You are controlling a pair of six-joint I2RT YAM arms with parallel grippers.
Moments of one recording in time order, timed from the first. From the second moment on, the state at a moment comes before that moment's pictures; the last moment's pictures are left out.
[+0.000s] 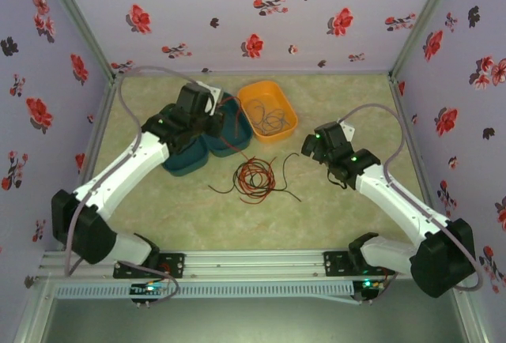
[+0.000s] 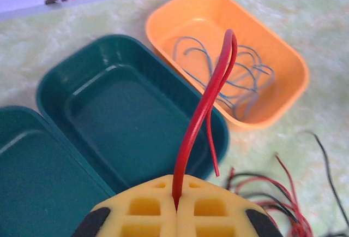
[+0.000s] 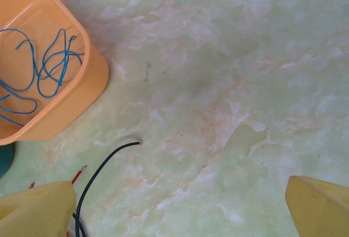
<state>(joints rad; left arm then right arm) -0.57 1.44 1.32 -0.58 -0.10 -0.18 0.50 1.15 0.85 -0.60 0.34 0.76</state>
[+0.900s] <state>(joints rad) -0.38 1.84 1.48 -0.49 -0.08 -0.04 0.50 1.18 0.86 -0.60 0.34 0.76</state>
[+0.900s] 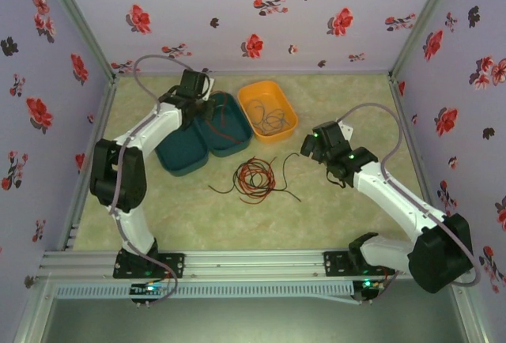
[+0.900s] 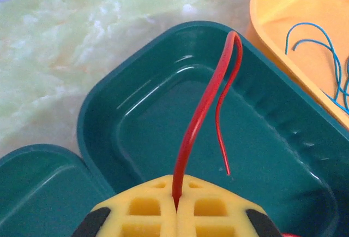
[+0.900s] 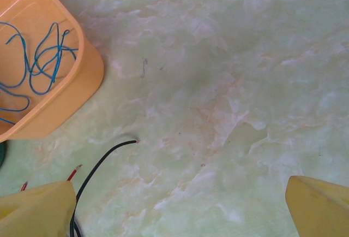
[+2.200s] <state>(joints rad) -0.39 1.82 1.63 -0.70 0.00 -0.06 0.50 1.19 0.86 -0.60 0.34 0.76</state>
